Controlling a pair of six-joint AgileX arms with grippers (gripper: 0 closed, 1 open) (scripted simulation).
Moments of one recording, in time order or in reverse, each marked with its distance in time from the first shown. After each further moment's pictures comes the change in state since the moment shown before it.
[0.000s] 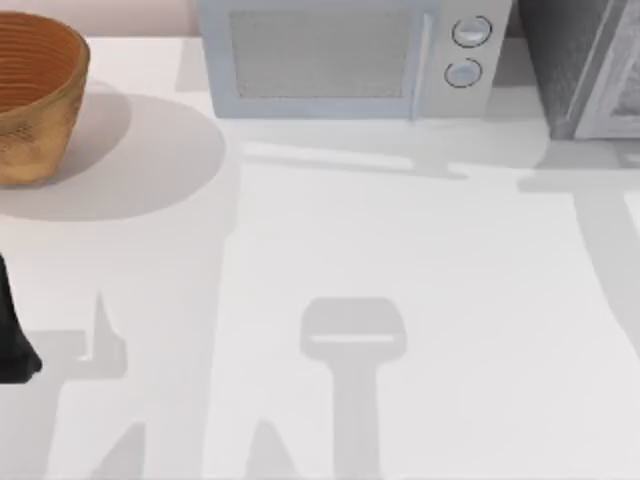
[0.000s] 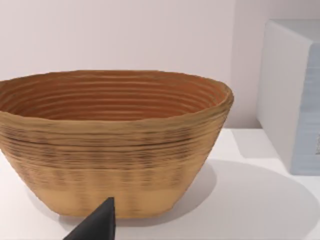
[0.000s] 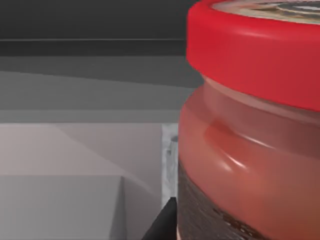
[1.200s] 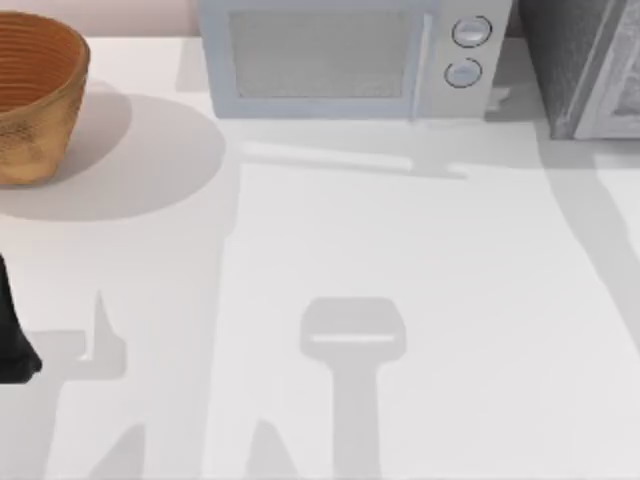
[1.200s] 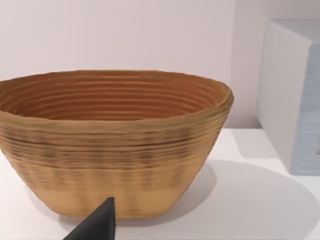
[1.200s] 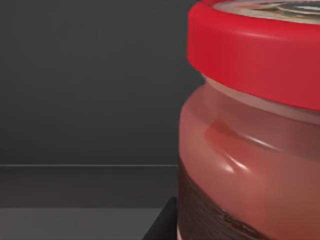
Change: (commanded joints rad) left arm 0.000 0.000 0.000 0.000 0.000 0.000; right arm 0.035 0.415 0.565 -0.127 0.051 -0.003
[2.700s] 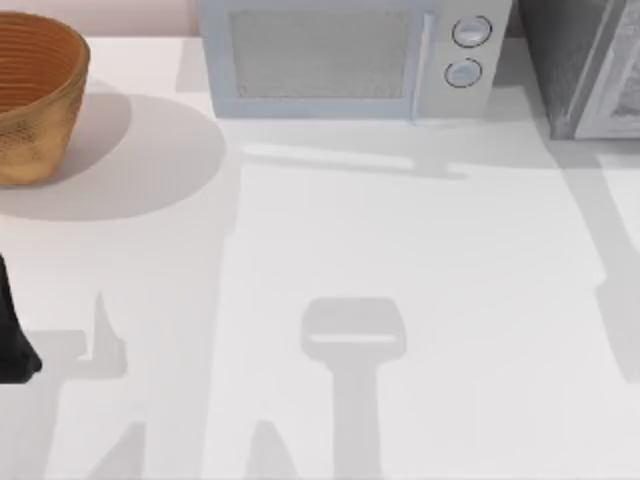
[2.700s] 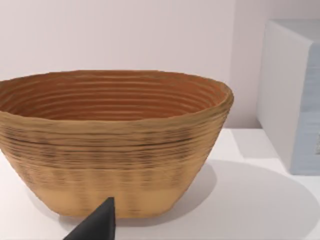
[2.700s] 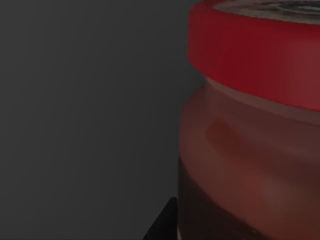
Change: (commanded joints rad) left arm 0.000 0.000 0.000 0.000 0.000 0.000; right arm -0.076 0.457 0.383 0.075 -0.072 -0.001
